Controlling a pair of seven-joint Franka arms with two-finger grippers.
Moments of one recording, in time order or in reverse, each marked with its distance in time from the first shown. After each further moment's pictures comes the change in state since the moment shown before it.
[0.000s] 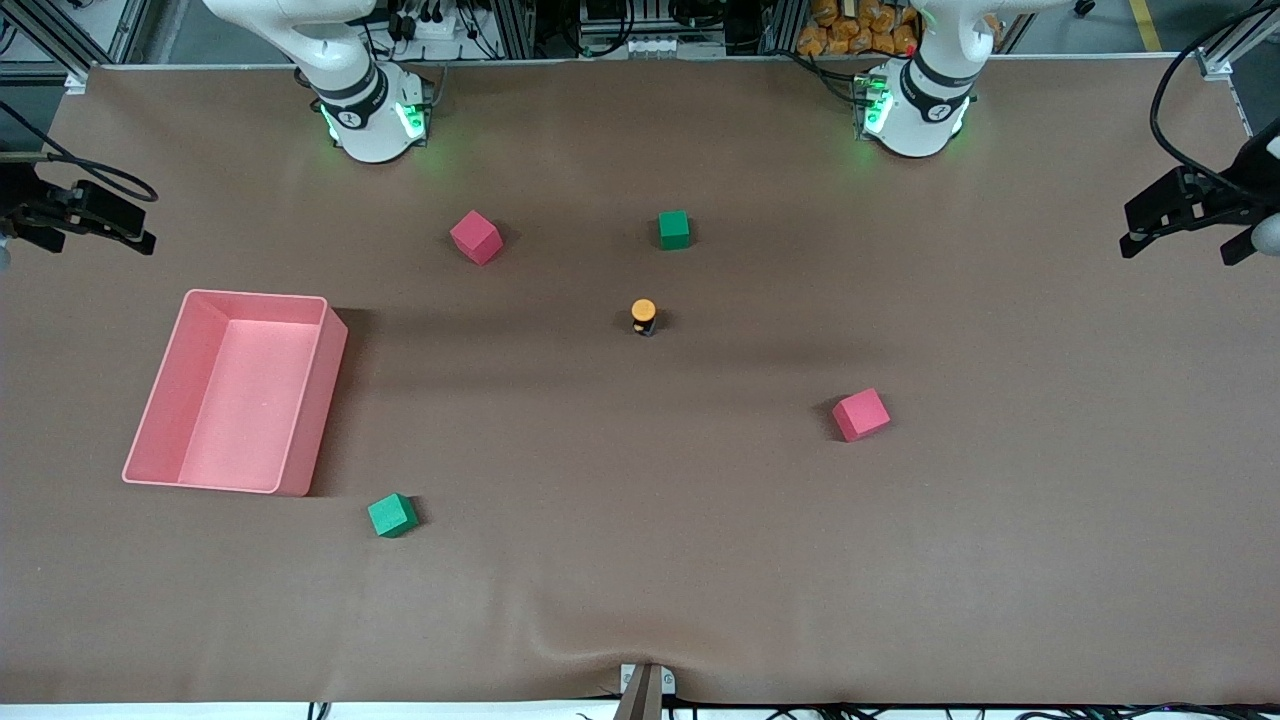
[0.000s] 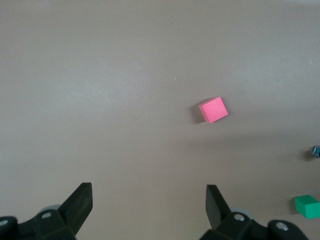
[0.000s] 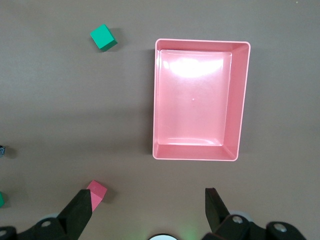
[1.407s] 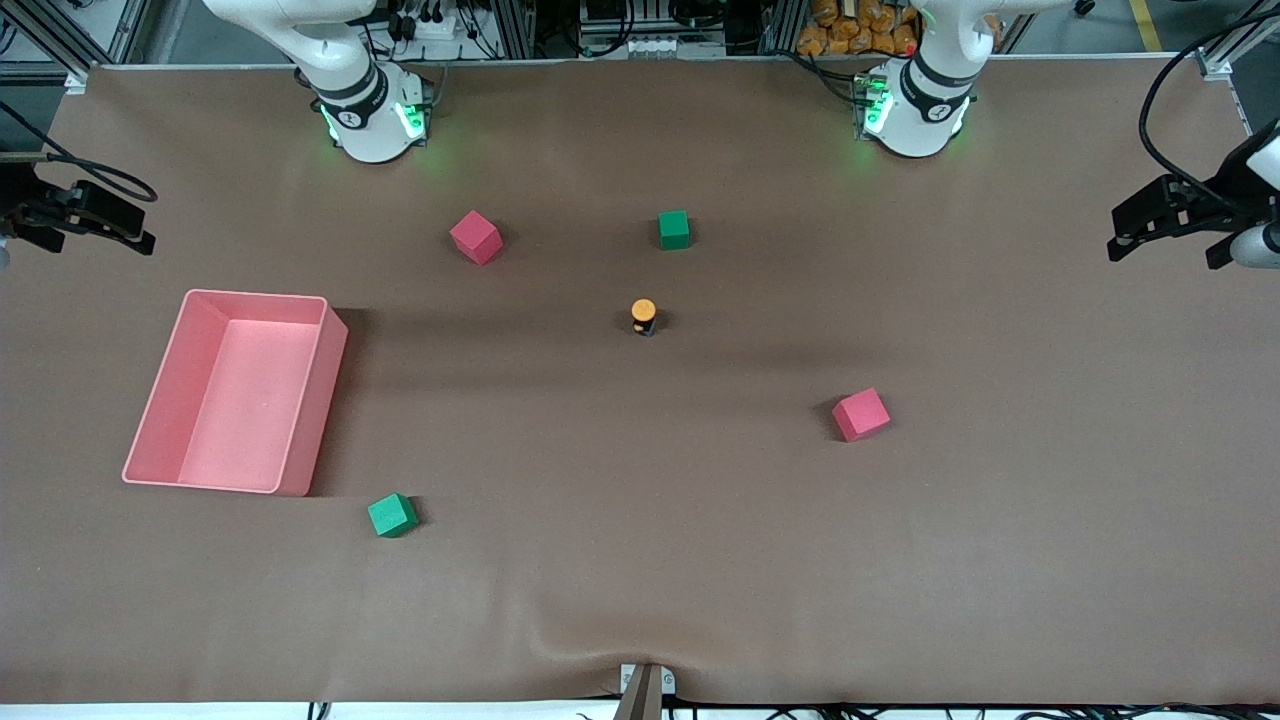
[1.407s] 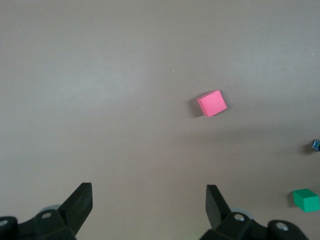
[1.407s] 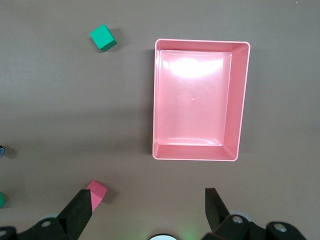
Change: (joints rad) left arm -0.011 0.012 0.002 0.002 -0.001 -0.023 -0.003; right arm 0.000 0.000 -0.001 0.000 0.000 0.001 0.000
